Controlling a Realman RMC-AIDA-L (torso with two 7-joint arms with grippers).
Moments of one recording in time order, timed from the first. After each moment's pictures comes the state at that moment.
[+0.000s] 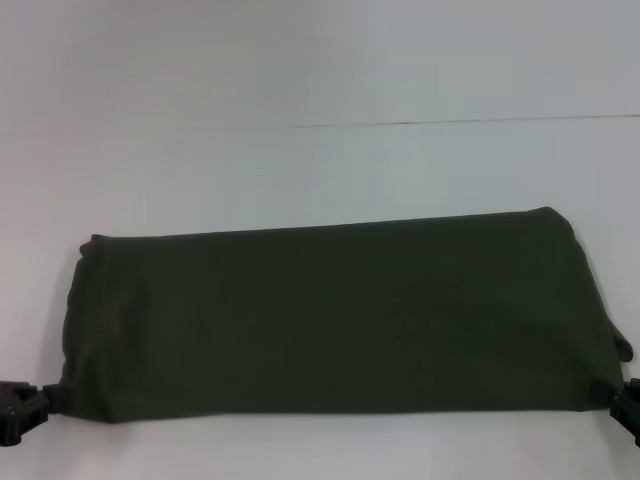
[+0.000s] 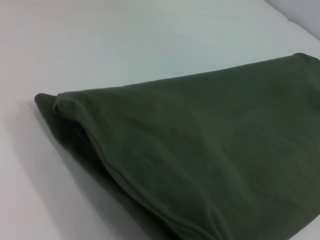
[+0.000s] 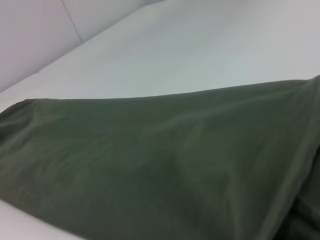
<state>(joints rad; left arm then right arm) -0.36 -2.11 0.35 0.98 2.47 1.67 -1.66 0.20 2.09 -0.44 -0.61 -2.09 -1.43 1.28</state>
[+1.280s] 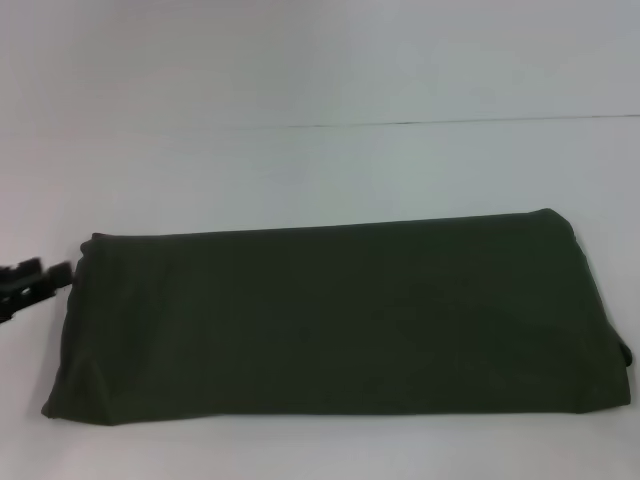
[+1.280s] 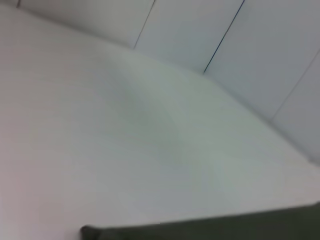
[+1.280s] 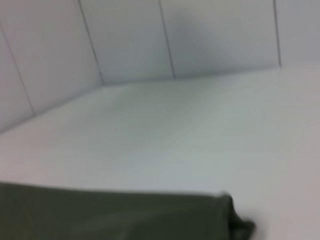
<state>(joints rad) -0.41 -2.10 0.18 0.88 2.24 1.62 -1.71 0.23 2.08 -0.15 -0.71 -2.05 -1.56 1.20</state>
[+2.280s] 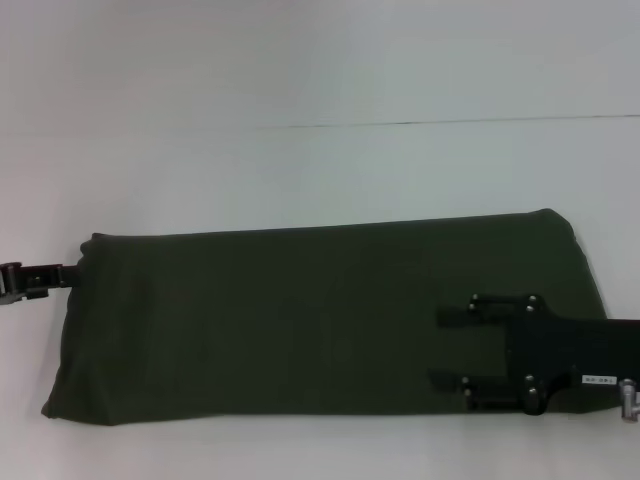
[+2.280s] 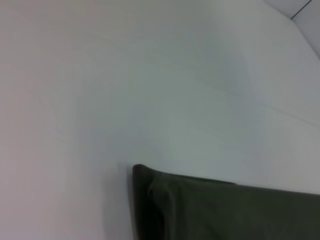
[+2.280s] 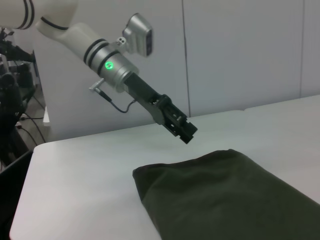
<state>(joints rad) -0.50 -2.07 0.40 1.00 2.44 1.50 -2.28 0.46 2.10 -0.64 -0.65 -2.07 -1.71 1.10</state>
